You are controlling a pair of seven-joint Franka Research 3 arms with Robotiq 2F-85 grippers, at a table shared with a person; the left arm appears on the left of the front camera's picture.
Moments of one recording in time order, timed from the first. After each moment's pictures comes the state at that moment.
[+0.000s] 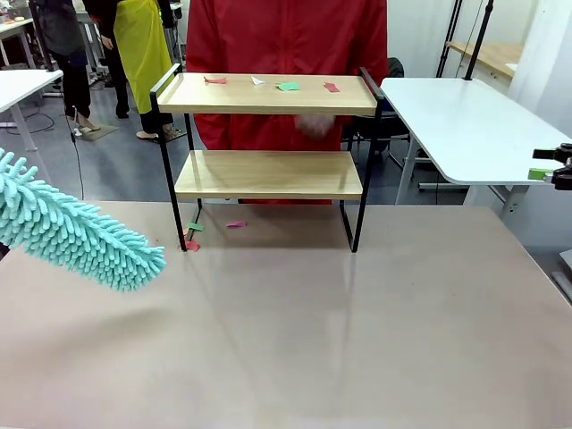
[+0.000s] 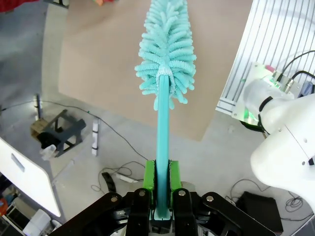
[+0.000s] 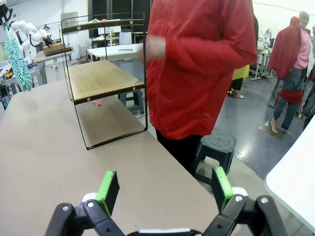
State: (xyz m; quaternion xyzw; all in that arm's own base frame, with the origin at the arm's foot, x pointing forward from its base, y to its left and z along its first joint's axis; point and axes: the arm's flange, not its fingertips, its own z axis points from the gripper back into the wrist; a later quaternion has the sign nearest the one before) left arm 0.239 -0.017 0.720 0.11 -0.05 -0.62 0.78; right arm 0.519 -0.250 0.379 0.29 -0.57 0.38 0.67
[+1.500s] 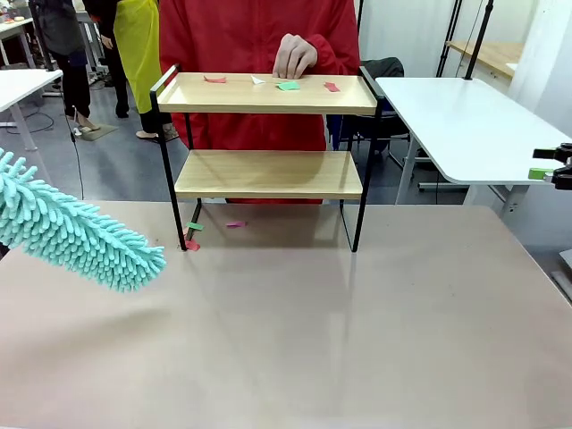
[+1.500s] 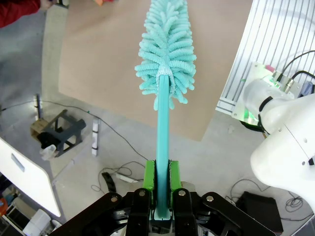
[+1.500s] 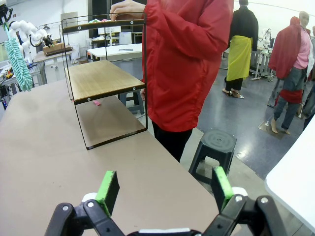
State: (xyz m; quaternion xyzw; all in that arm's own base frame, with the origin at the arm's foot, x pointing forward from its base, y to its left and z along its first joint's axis) left arm 0.239 -0.017 0.720 0.11 -0.05 -0.62 0.78; right arm 0.519 -0.250 0.379 0.29 -0.57 0.38 0.67
